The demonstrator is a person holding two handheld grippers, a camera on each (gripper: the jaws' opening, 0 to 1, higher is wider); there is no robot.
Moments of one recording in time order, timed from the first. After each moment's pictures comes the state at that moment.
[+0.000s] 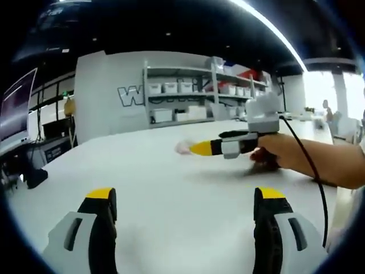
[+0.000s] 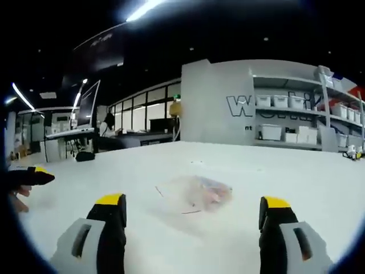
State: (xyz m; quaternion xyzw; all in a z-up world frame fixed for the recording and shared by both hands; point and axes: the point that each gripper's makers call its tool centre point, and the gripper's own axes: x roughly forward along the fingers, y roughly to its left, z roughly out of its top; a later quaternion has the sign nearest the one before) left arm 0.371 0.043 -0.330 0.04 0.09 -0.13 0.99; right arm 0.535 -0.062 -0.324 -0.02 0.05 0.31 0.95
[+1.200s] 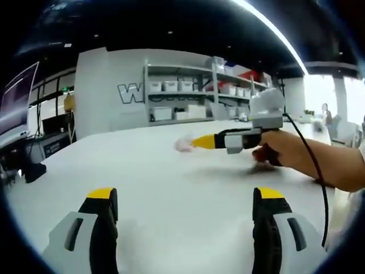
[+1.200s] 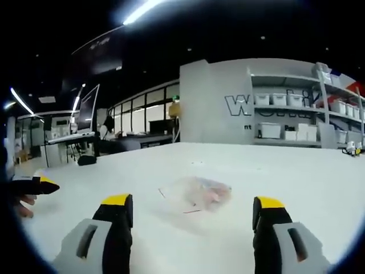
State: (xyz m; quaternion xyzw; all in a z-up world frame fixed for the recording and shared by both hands) left arm 0.366 0.045 -0.334 0.03 0.09 -0.14 0.99; right arm 0.530 -0.068 -0.318 0.00 0.05 0.31 0.95
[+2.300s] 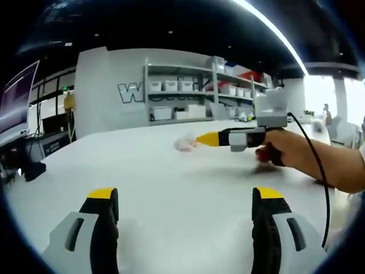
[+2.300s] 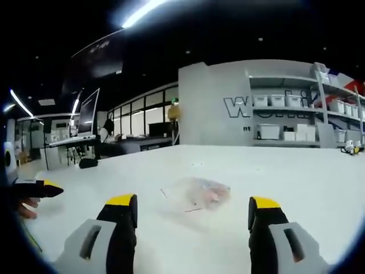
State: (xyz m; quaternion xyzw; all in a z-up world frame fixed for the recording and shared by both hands) left arm 0.366 0.043 -0.336 0.03 0.09 -0.14 0.99; right arm 0.526 -0.072 -0.315 0.00 0.05 0.31 0.95
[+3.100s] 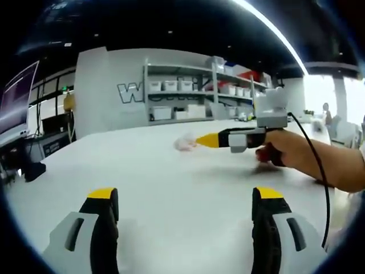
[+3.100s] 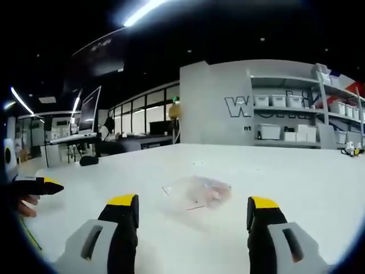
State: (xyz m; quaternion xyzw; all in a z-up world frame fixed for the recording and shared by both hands) left arm 0.365 0.043 -0.336 0.03 0.09 -0.14 0.98; right arm 0.521 -0.070 -0.316 0.00 0.05 0.31 0.95
